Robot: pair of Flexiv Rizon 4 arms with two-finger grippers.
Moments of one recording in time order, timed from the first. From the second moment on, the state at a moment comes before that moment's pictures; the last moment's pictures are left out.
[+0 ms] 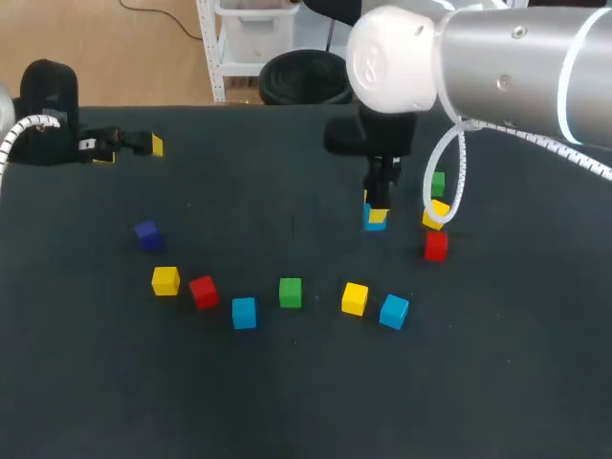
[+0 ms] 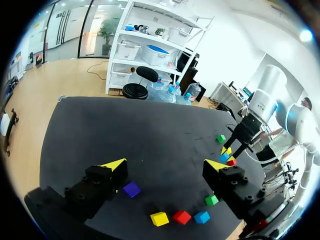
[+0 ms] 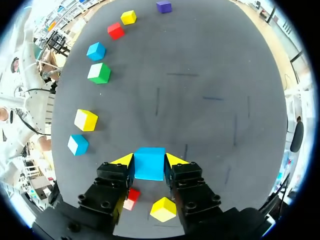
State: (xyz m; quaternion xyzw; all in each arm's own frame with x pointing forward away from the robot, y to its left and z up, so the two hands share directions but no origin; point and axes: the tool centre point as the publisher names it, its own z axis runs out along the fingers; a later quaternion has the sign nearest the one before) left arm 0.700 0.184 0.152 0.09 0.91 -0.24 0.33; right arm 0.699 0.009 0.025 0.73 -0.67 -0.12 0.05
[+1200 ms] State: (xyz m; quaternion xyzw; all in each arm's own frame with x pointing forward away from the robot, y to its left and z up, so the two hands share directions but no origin) left arm 0.700 0.184 0.152 0.09 0.91 -0.24 0.33; right arm 0.715 0.011 -0.003 0.70 -0.71 -0.12 0.06
